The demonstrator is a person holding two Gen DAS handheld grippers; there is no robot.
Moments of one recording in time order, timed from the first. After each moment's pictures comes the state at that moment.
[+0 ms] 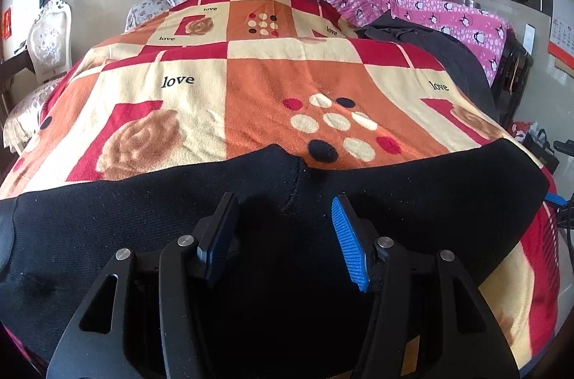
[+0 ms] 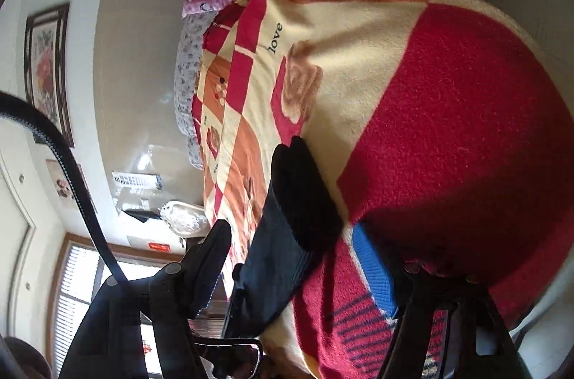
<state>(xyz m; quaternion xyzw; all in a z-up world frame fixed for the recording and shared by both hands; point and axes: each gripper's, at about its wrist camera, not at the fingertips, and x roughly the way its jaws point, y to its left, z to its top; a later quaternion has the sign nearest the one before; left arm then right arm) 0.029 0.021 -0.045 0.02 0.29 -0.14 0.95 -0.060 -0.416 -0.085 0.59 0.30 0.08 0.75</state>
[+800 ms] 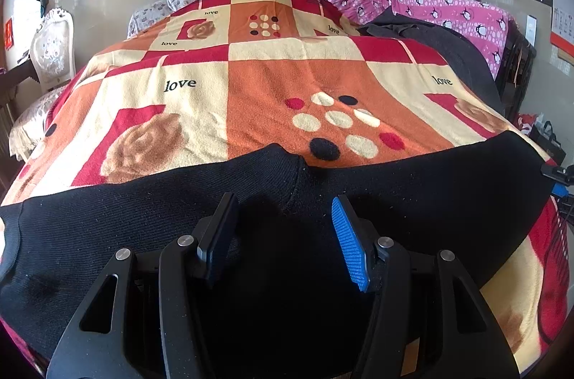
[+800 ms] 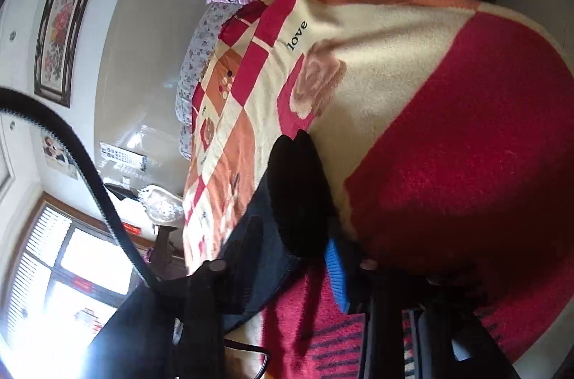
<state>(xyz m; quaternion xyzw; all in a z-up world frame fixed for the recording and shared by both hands) 0.027 0.016 -0.046 0.04 0.28 -0.13 0.95 -0.055 -0.385 -0.082 0.47 0.28 0.06 0.83</state>
